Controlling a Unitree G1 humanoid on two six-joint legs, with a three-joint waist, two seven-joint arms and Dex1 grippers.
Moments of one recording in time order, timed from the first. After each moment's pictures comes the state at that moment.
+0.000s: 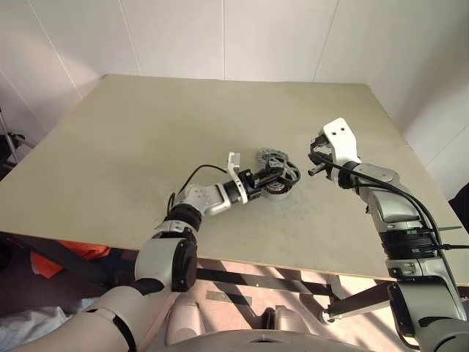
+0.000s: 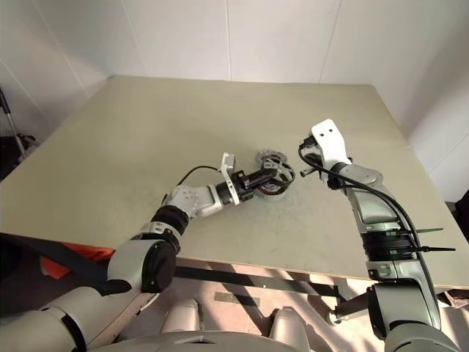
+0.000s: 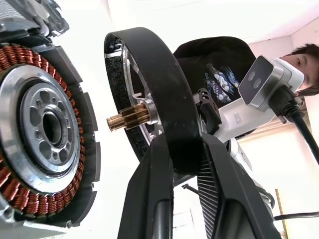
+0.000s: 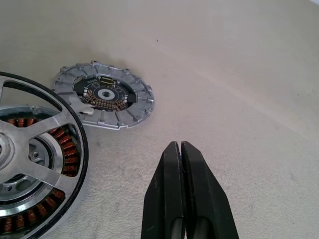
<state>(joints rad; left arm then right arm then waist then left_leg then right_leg) -0.89 -0.12 0.33 1.02 -0.70 0.86 -0.82 -0.50 -0.56 0.00 0.12 0.10 0.61 0.51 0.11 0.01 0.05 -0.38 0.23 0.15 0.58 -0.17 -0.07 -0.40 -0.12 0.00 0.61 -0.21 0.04</state>
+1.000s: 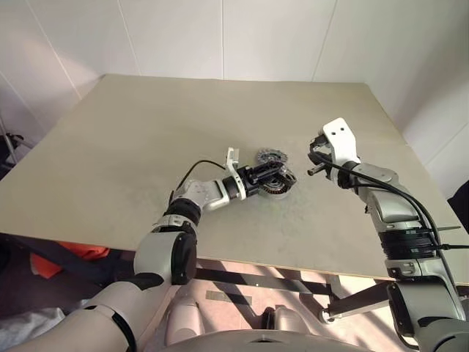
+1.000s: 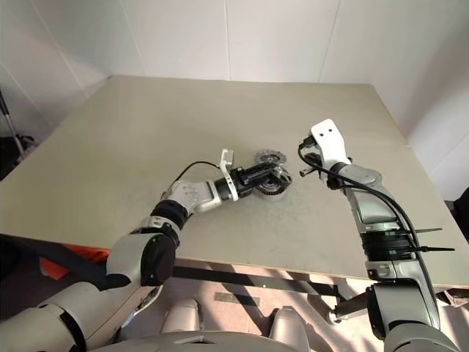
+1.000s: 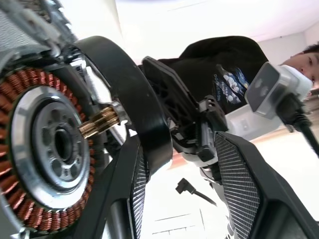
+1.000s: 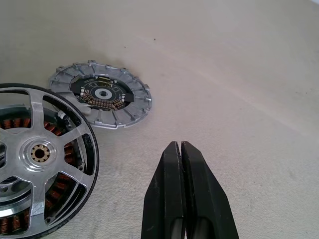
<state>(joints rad) -0.90 -0.10 0.36 0.94 -0.66 0.94 -0.79 -0.50 -0.55 0.00 0.12 0.10 0.61 0.50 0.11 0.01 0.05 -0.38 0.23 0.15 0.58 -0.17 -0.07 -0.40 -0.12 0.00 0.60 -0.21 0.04</state>
